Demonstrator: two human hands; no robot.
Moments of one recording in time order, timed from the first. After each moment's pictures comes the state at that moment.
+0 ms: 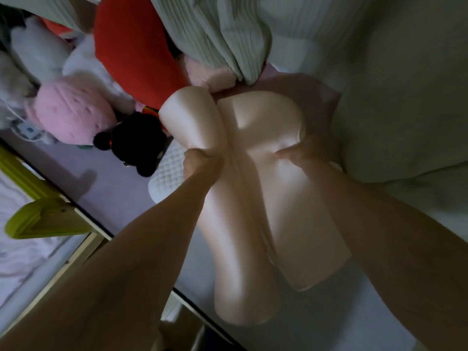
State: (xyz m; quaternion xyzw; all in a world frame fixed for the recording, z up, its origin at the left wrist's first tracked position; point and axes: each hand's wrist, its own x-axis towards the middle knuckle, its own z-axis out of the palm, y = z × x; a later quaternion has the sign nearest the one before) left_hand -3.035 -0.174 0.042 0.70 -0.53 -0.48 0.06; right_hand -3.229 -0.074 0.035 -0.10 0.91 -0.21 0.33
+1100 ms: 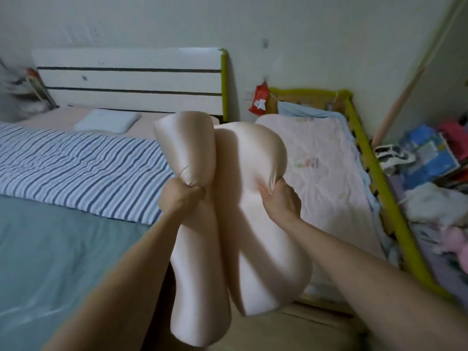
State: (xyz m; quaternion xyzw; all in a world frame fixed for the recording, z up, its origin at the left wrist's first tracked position) left_hand -2.080 -0.084 0.292 0.89 -0.26 -0.16 0.35; right_hand -2.274 -0.179 0.270 -0.76 0.56 -0.21 0.25
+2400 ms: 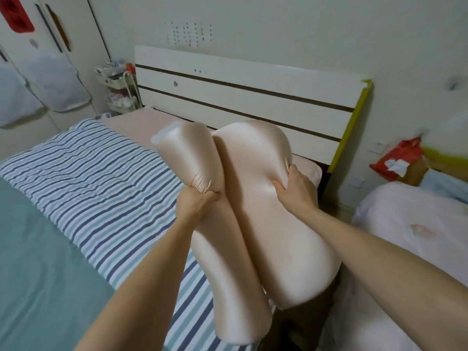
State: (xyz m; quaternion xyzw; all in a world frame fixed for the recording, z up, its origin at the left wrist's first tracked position) left_hand -1.470 -0.314 0.266 0.86 -0.06 -0.16 0.48; right_hand -1.612 -0.488 0.283 -0.89 0.38 -0.19 0.18
